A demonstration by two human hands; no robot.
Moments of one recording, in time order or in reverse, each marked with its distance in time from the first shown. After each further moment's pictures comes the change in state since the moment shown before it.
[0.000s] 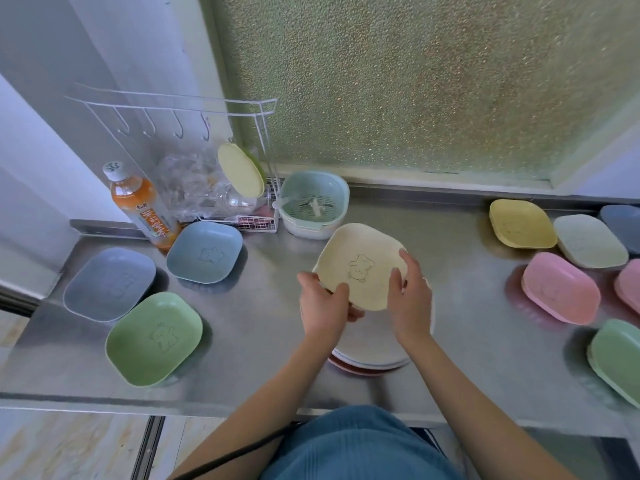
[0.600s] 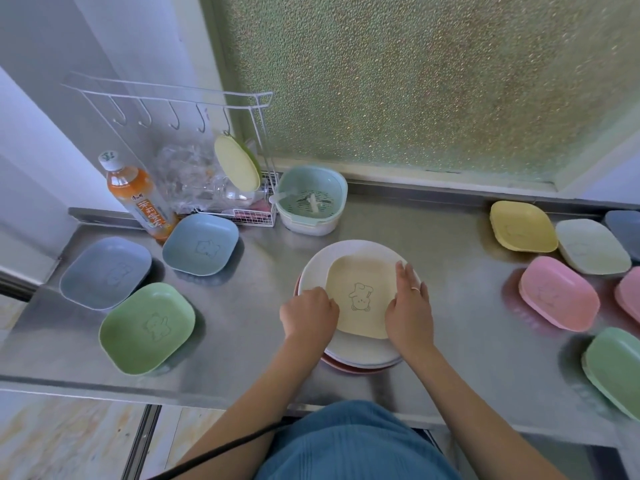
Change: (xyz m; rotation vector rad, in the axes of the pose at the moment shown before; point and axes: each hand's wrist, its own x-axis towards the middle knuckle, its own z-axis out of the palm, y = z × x) left_hand 0.006 -0.019 -0.003 1.358 -0.036 0.252; right_hand -0.002 0.032 -0.014 -0.449 -0.258 -0.083
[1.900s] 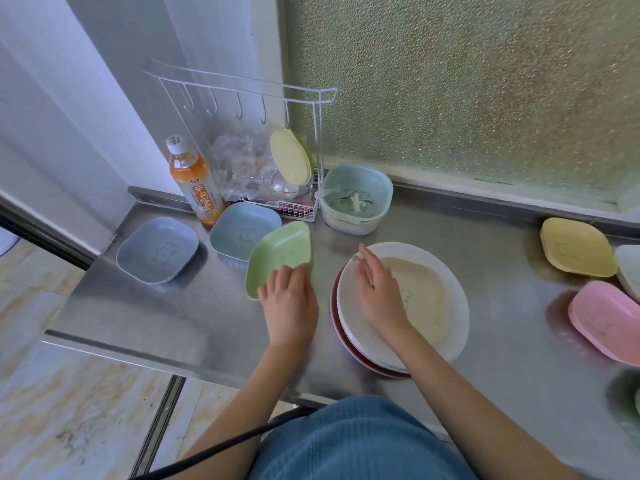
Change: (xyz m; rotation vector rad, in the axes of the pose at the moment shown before) left_hand -0.008 -0.081 0.005 -0.323 0.821 -0.058; right_hand -0.002 -0.113 0.011 0.598 -0.273 -0.099
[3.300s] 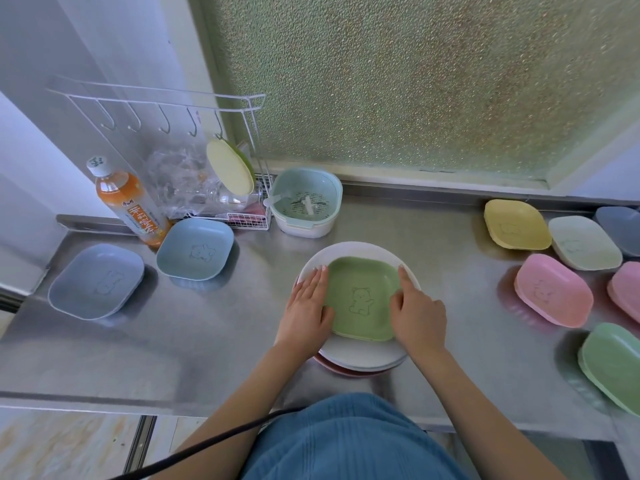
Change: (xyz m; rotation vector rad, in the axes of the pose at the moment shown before) left_hand -0.011 0.043 0.041 -0.270 -0.716 0.254; right_hand -0.024 0.068 -0.086 -0.754 0.239 0.223
